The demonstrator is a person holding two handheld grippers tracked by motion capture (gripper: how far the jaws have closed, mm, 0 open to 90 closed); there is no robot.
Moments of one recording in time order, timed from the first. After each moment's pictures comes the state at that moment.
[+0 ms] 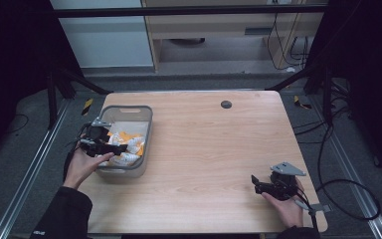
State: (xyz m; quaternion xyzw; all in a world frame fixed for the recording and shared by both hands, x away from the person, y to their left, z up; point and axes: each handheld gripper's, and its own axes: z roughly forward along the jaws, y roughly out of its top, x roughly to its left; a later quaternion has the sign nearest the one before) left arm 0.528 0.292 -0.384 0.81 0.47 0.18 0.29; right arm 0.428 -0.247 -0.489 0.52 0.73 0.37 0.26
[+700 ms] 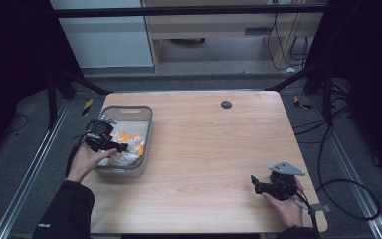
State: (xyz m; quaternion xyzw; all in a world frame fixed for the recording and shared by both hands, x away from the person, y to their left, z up) left arm 0.546 0.286 -0.389 0.83 0.48 0.16 0.23; right arm 0.429 -0.247 -0.490 0.51 0.73 0.36 0.26
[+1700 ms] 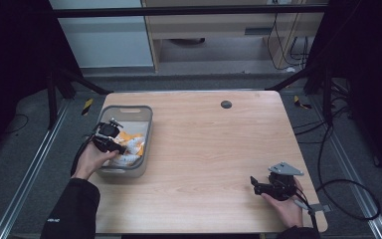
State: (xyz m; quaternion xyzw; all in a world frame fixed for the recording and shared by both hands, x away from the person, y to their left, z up) left arm 0.564 0.281 -0.412 0.85 0.49 0.11 0.15; right arm 0.430 -0.245 -0.491 0.51 0.74 0.36 0.26
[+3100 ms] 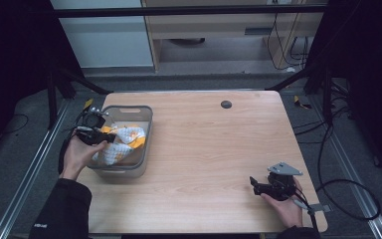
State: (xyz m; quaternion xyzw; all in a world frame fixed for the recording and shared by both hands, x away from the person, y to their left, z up) left arm 0.542 0.296 -0.349 0.81 0.51 0.17 0.23; right arm 0.430 -0.244 -0.492 0.50 0.75 0.35 0.26
